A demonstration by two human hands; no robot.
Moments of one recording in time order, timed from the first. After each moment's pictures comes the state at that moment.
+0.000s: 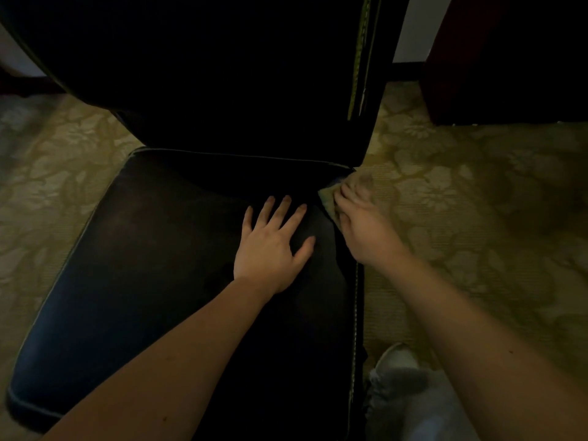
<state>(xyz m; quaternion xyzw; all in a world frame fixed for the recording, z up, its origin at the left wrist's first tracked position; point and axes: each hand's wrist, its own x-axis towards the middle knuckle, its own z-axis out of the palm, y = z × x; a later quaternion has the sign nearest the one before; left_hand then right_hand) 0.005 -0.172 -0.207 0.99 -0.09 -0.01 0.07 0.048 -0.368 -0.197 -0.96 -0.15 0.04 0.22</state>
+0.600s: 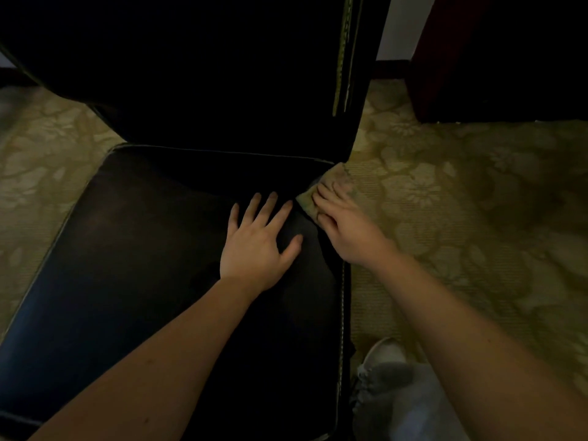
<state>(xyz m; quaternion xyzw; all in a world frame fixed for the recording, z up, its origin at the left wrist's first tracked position) 0.004 -0.173 -0.207 0.99 -0.09 0.00 0.07 0.045 -0.373 -0.204 -0.94 -0.19 0.06 0.27</state>
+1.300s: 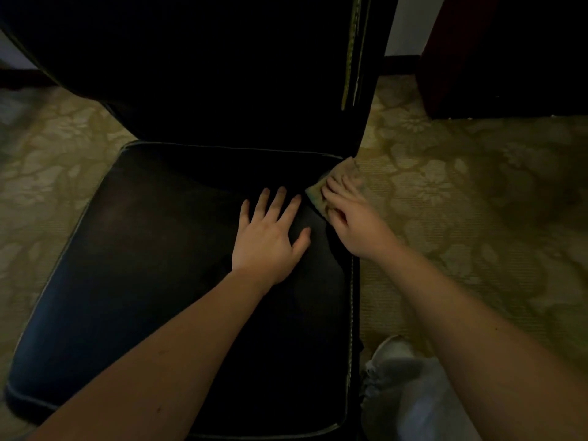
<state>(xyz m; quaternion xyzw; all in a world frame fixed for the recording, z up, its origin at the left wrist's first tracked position) 0.005 -0.176 -0.203 0.99 -0.09 -0.02 0.05 0.046 -0.370 -0.203 -0.94 -0.19 0.04 0.30</state>
